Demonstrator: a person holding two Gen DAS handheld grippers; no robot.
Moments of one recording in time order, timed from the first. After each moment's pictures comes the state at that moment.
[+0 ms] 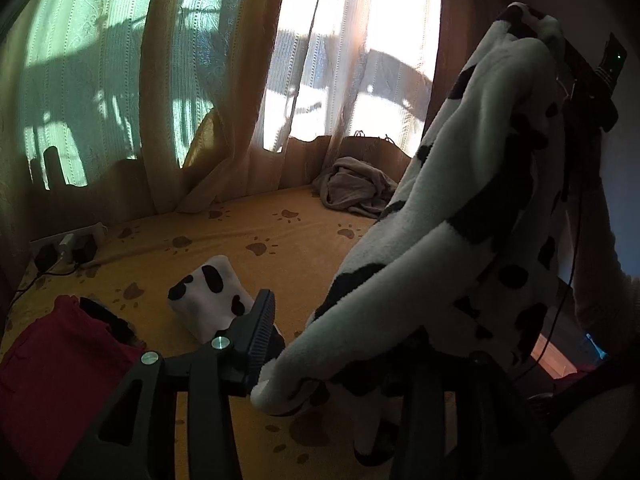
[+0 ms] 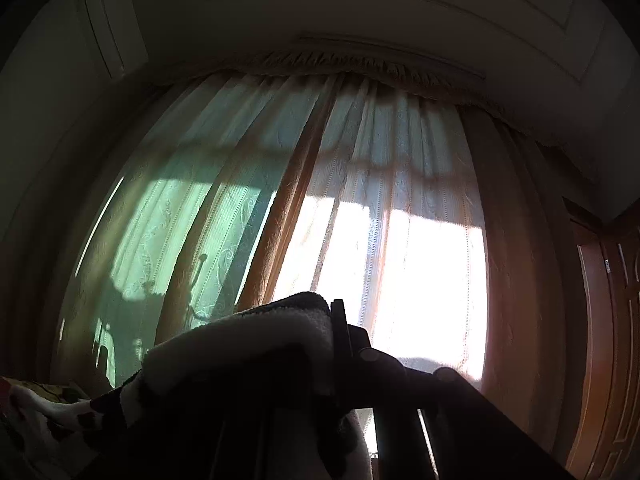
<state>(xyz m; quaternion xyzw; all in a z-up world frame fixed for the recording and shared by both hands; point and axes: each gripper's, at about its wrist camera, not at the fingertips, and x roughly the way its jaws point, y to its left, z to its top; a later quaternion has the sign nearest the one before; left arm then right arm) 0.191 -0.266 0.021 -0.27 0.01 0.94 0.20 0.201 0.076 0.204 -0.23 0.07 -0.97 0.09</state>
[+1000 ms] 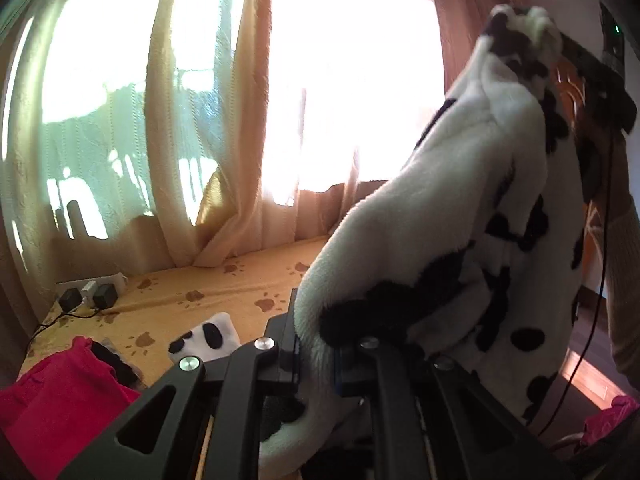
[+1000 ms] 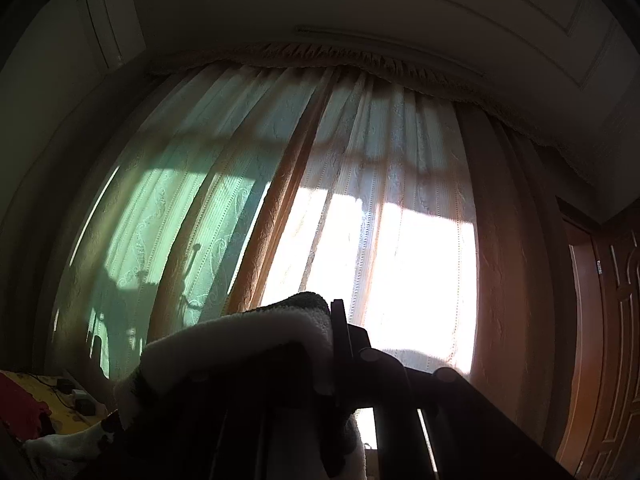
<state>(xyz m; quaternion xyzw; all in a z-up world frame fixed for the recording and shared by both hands) 0.203 -0.217 0.077 -0.14 0.02 0.98 0.10 0.205 0.081 0.202 -0.21 0.07 -0.97 0.06</state>
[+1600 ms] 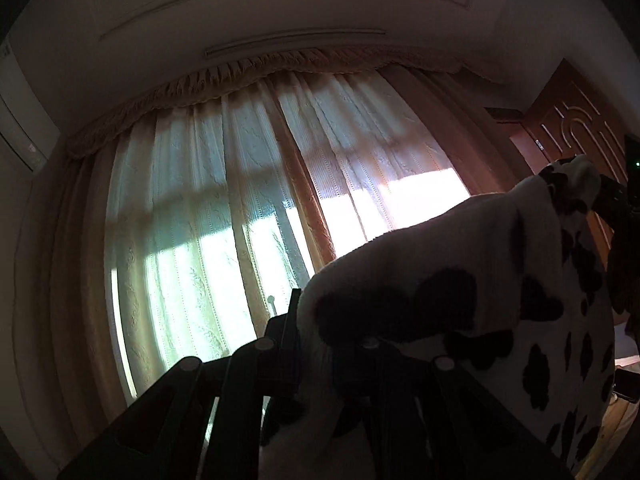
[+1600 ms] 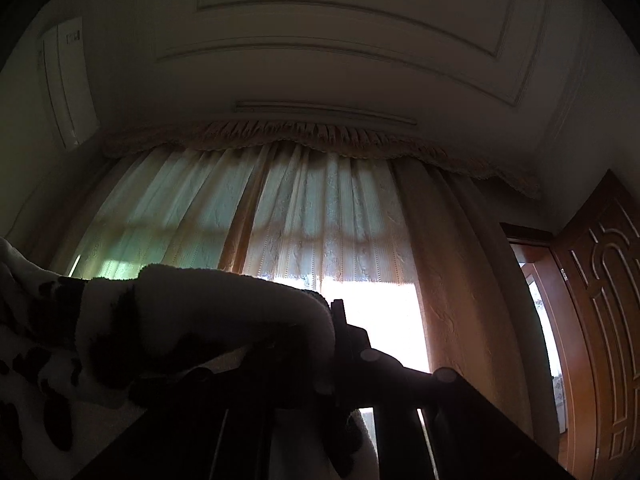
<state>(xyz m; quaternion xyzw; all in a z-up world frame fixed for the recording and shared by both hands) 0.345 -0.192 0.277 0.19 0.19 0.96 -0.03 0.277 0.163 0.242 -0.34 -0.02 -0.94 0.02</state>
